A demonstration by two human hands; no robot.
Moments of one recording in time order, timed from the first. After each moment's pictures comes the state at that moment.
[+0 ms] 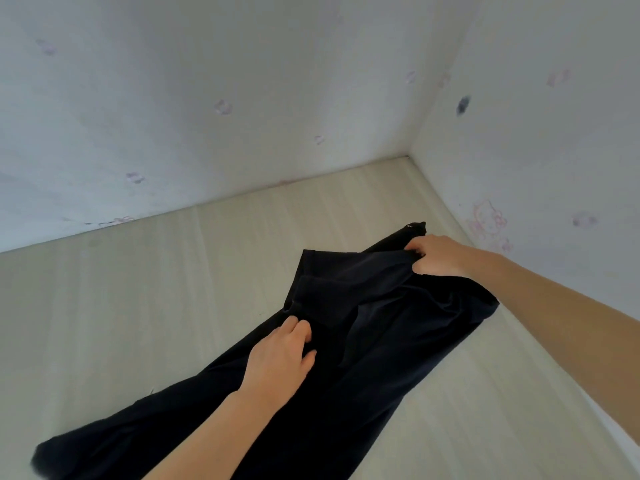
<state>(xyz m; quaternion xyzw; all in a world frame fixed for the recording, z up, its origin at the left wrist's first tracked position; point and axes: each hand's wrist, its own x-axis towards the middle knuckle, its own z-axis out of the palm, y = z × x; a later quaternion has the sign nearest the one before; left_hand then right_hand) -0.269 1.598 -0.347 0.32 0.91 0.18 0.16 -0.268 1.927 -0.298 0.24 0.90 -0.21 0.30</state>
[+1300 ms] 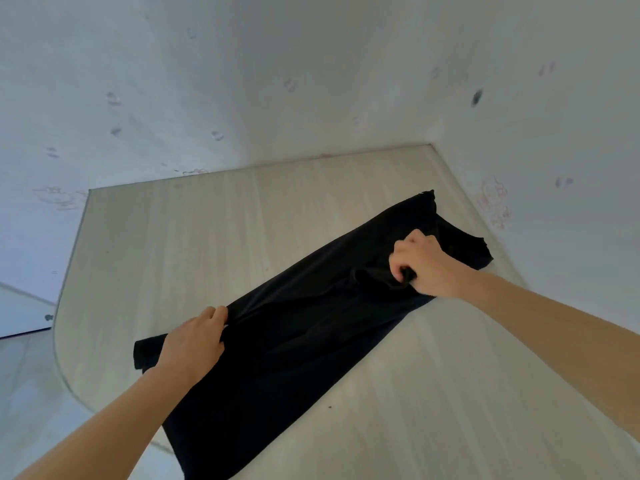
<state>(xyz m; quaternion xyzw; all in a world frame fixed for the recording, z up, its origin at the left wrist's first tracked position) -0.206 1.400 -0.324 0.22 0.96 -0.01 0.17 -0.157 1.807 -0.264 -0.09 0.99 -0.07 0.13</state>
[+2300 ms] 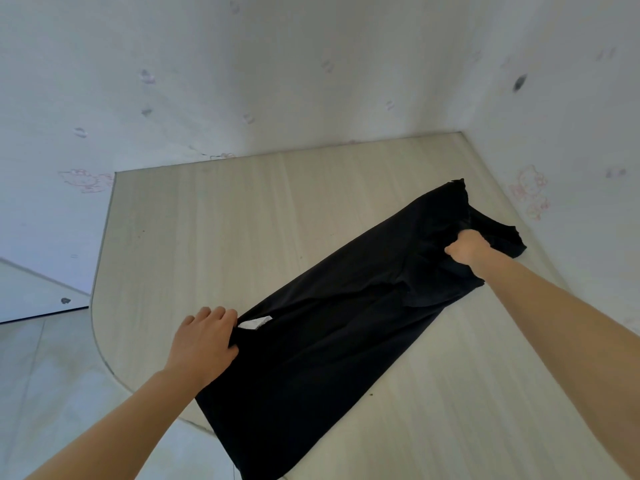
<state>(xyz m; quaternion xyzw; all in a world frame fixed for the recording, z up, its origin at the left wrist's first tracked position) -0.209 1.343 -0.332 0.24 0.96 -0.05 0.15 -0.198 1.808 -0.308 0.46 0.84 -0.27 0.15</state>
